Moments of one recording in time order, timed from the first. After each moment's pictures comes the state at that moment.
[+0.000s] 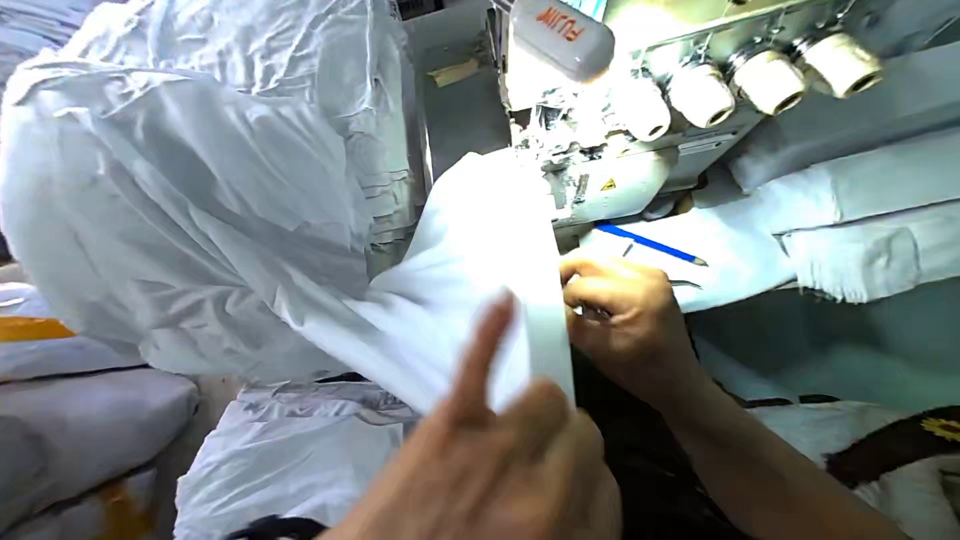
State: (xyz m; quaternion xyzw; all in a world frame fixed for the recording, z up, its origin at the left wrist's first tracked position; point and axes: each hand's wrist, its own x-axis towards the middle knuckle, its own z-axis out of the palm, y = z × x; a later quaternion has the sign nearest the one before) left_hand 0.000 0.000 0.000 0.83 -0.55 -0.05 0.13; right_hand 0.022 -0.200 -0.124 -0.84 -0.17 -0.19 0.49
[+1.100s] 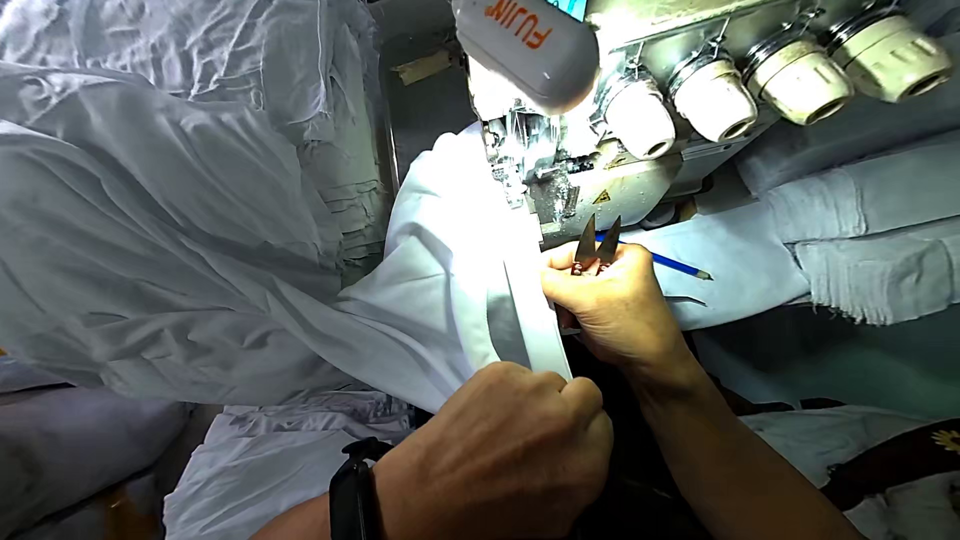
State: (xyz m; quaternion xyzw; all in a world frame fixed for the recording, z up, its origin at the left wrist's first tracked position) left_hand 0.045 -0.040 -0.084 0.76 -0.61 -0.11 0.20; right_hand 0.057 -0.200 -0.144 -0.62 0.12 -0.02 0.77
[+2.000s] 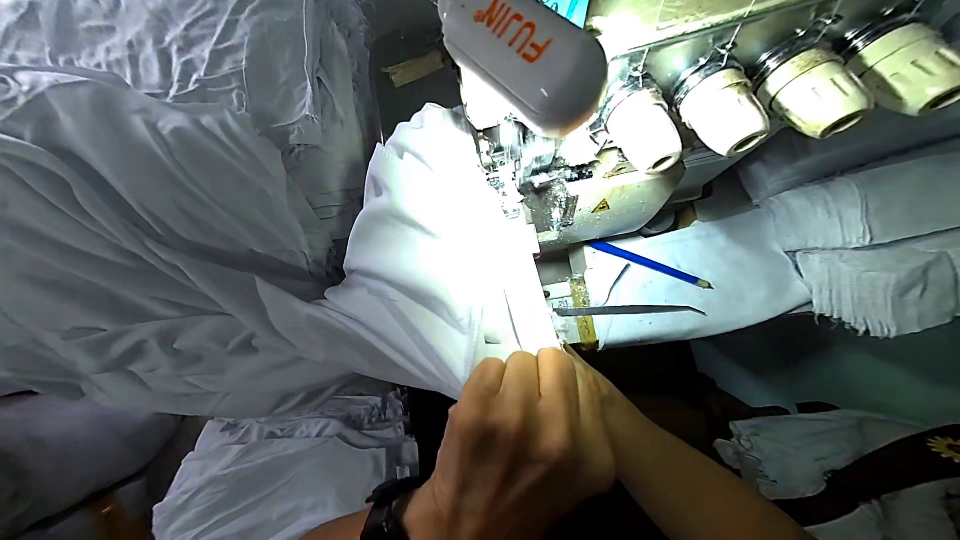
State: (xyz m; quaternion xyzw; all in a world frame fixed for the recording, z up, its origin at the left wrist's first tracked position) left_hand 0.025 -0.064 -0.093 0.90 -0.40 0.17 0.04; right_hand 0.038 -0.178 -0.148 -0.32 0.20 0.29 0.88
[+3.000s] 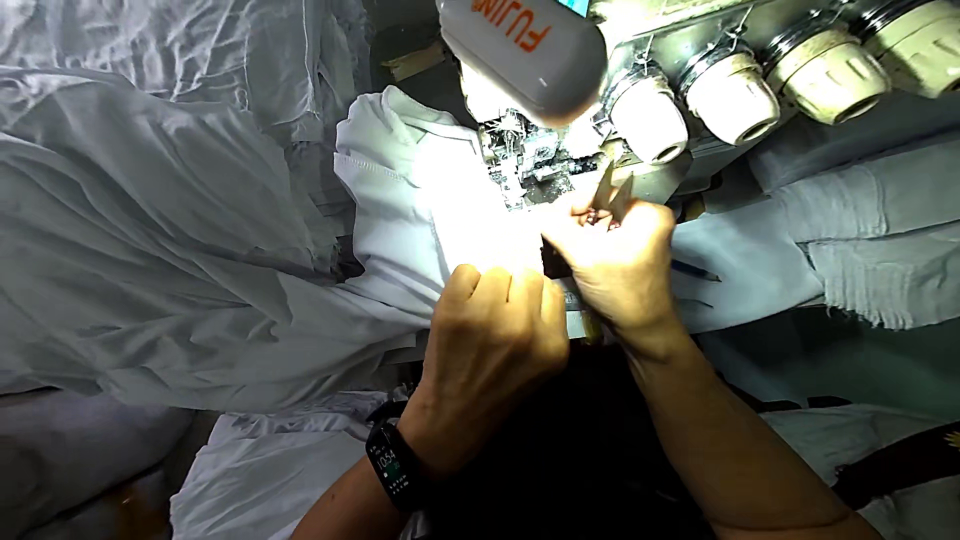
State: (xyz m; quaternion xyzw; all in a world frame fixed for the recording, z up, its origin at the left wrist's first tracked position) left_hand 0.075 -0.062 -0.101 0.89 -0.40 0.23 0.05; right_hand 0.076 -0.212 -0.153 -0.72 0.04 -0.16 0.67
